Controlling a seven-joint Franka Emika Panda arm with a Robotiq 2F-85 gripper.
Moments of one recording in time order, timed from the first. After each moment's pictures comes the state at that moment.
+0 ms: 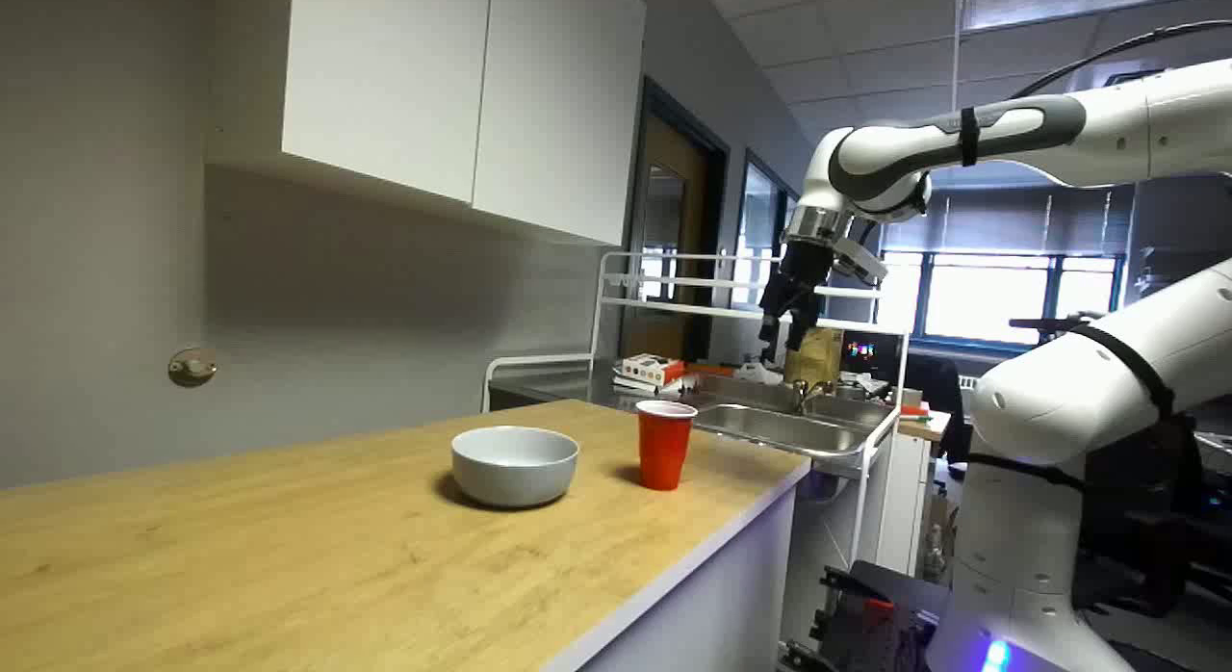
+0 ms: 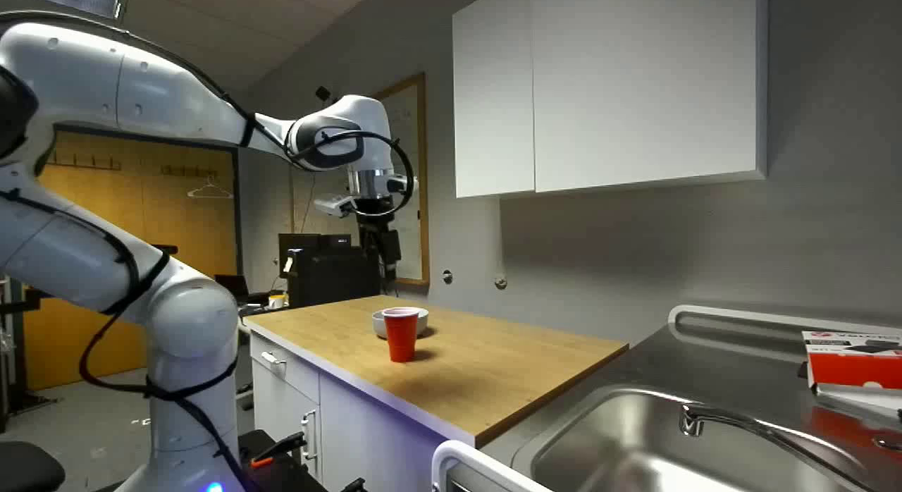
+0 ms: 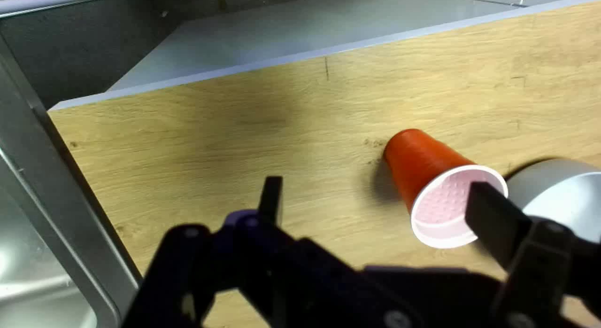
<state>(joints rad) -0.11 -0.91 -0.17 -2.63 0.01 1.88 0.00</state>
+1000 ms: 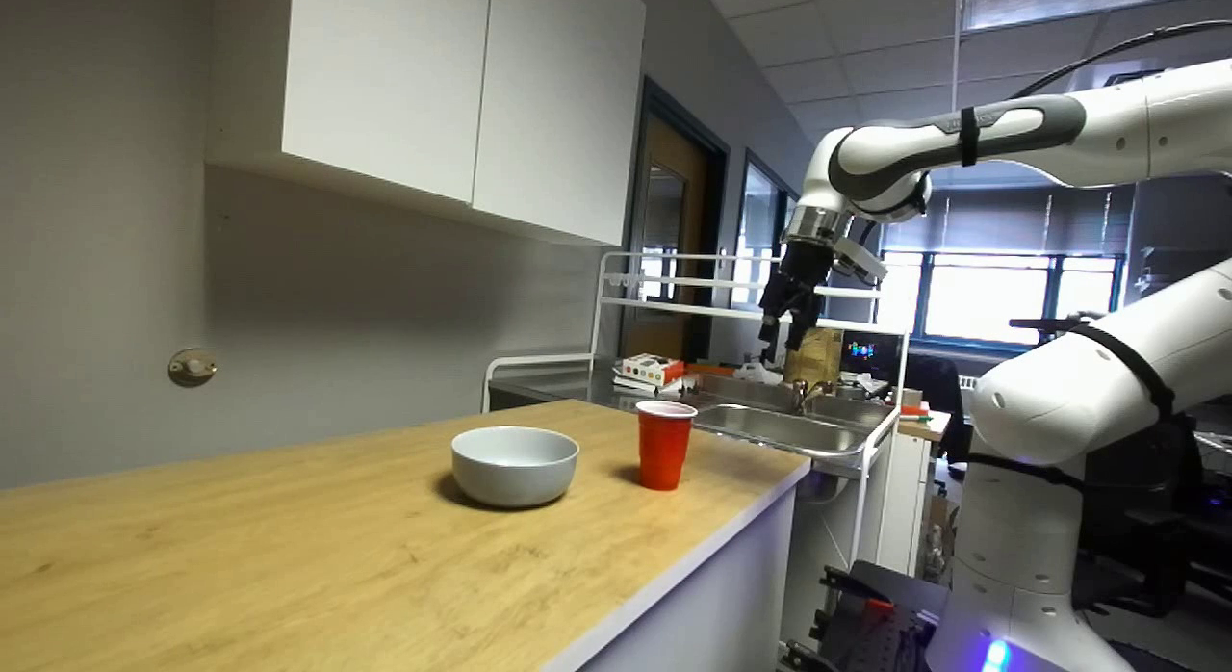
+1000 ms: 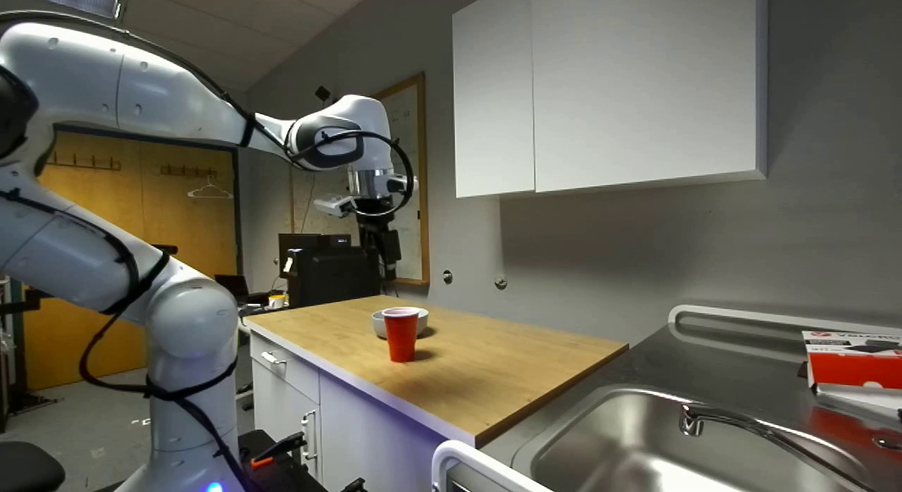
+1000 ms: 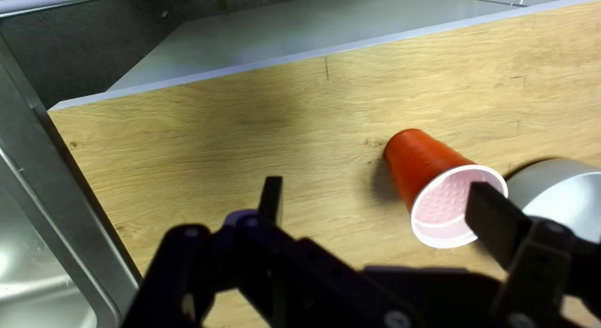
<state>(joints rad) -0.11 -0.91 -0.17 -2.63 0.01 1.88 0.00</state>
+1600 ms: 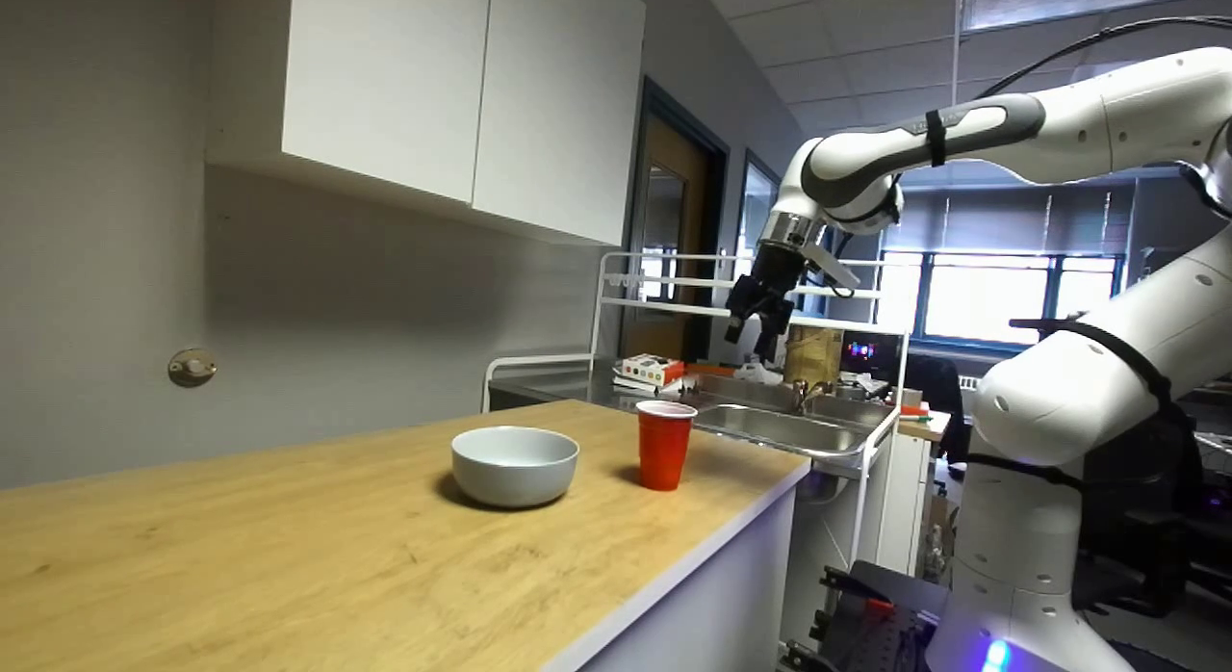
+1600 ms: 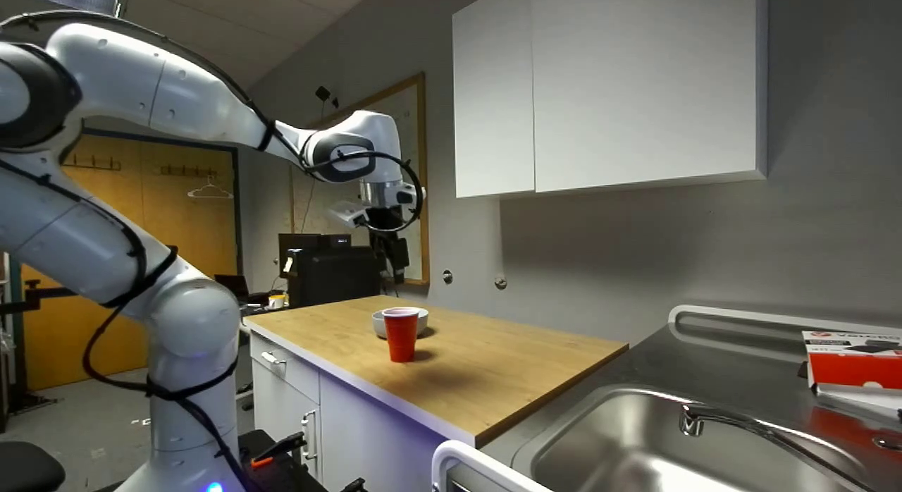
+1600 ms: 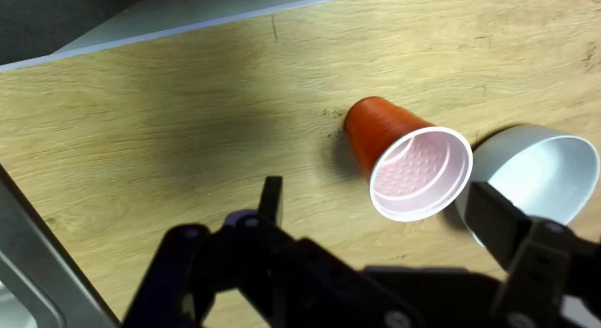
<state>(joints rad) -0.08 -0.79 -0.13 -2.62 0.12 2.01 0.02</state>
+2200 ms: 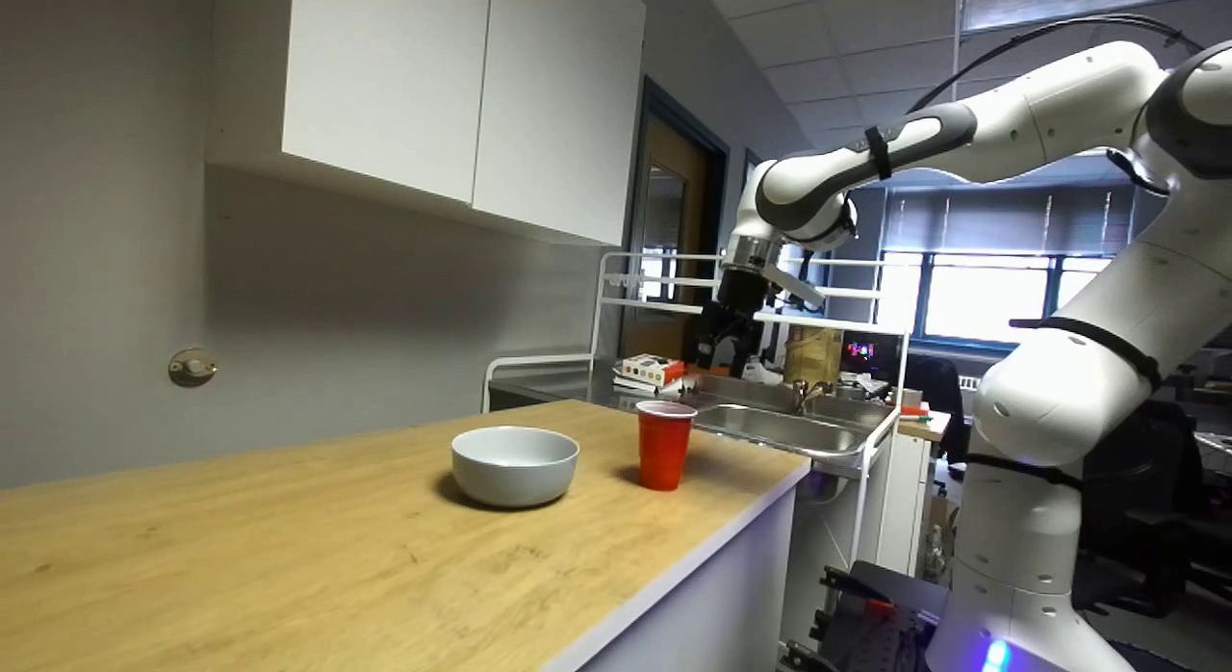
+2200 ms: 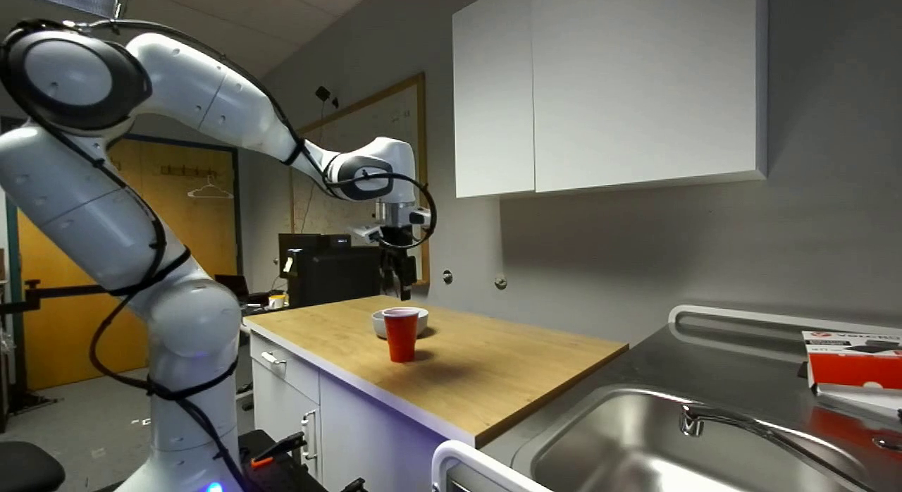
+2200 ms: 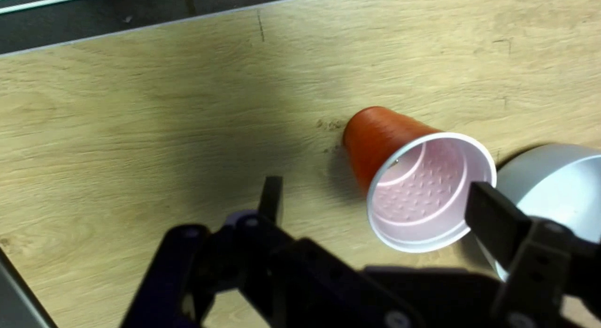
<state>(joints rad) -0.06 -0.59 -0.07 -2.57 0.13 2.08 0.05</state>
